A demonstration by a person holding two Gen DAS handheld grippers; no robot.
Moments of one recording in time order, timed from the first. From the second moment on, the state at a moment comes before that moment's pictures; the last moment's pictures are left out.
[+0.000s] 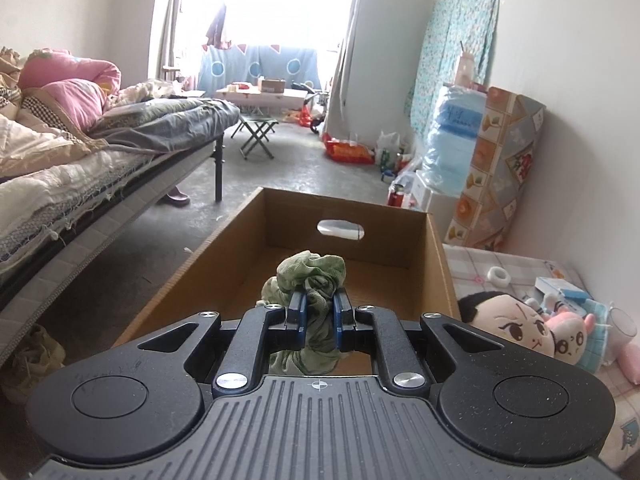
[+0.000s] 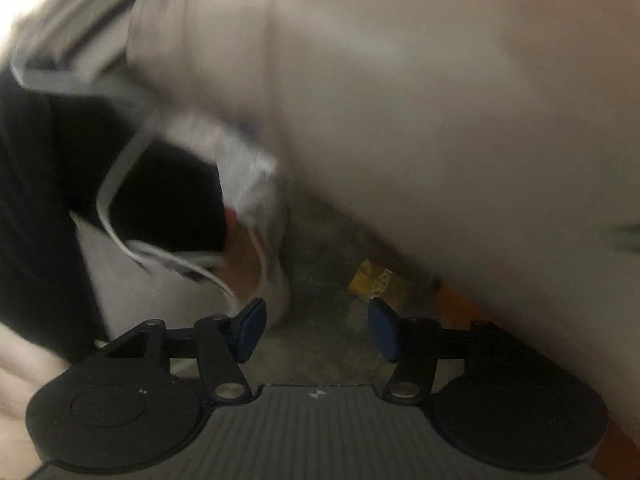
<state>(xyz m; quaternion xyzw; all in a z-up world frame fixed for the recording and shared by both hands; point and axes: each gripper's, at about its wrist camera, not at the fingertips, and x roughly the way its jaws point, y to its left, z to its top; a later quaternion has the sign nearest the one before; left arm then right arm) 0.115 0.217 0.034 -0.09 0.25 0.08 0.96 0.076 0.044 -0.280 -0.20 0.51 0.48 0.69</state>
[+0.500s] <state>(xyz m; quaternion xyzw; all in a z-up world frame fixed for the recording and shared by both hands) 0.114 0.237 0.019 -0.10 0.27 0.09 0.95 0.044 0.121 -0.457 -0.50 0.32 0.55 0.59</state>
